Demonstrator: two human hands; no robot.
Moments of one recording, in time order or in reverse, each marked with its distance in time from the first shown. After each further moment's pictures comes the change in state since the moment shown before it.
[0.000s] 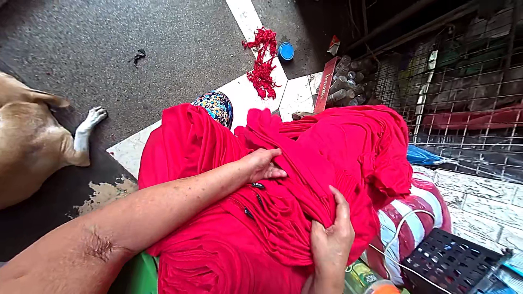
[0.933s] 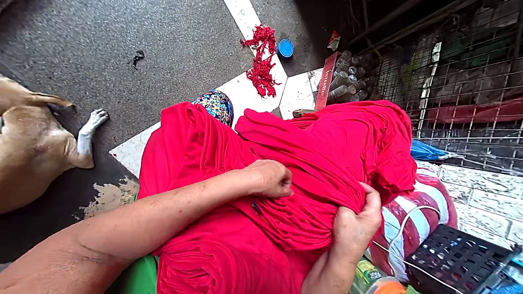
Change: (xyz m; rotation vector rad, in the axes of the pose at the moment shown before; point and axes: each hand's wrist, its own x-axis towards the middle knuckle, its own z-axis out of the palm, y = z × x) left_hand -0.030 0.007 0.002 1.392 -0.376 0.454; right_hand 0.034 0.010 -0.003 0.173 0.234 0.269
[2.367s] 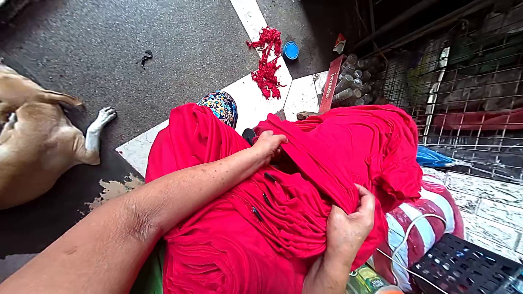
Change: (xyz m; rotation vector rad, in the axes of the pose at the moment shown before) left_hand 0.072 -0.053 -0.004 -1.238 0.718 -0.336; right_hand -0.008 0.000 0.014 -0.059 -0.040 -0.078
